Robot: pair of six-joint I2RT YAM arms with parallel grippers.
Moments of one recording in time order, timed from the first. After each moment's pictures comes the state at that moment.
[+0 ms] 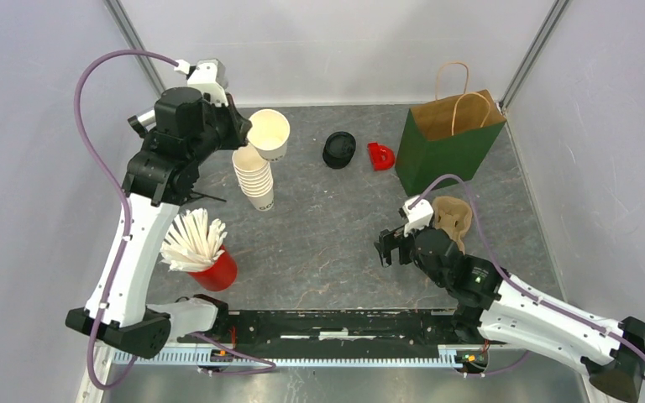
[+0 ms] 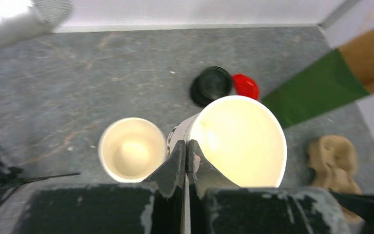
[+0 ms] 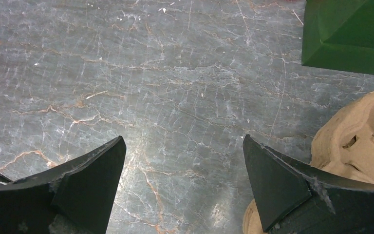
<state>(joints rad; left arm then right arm) -0.34 1.23 1.66 -0.77 -0.08 -0.25 0.98 0.66 0.48 -0.28 0.44 0.29</state>
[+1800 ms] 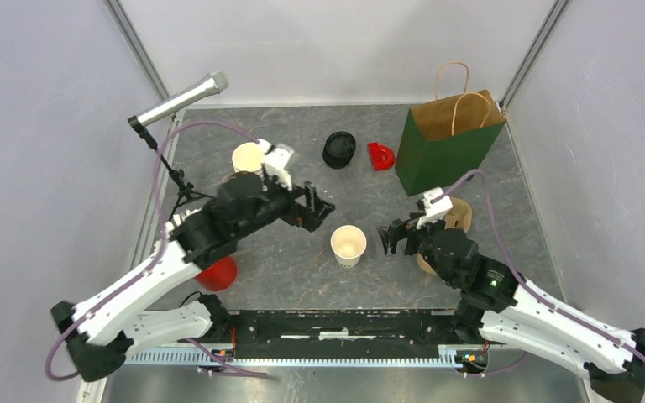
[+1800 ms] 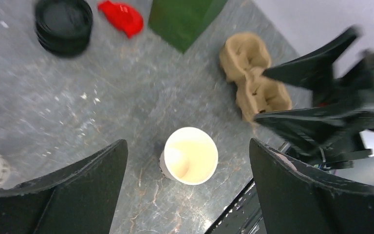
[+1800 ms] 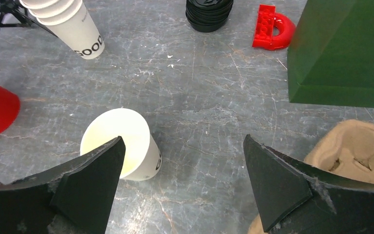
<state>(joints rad) -0.86 1.00 0.98 -0.32 -0.03 -0.37 0.98 0.54 0.54 -0.27 0.49 0.29</state>
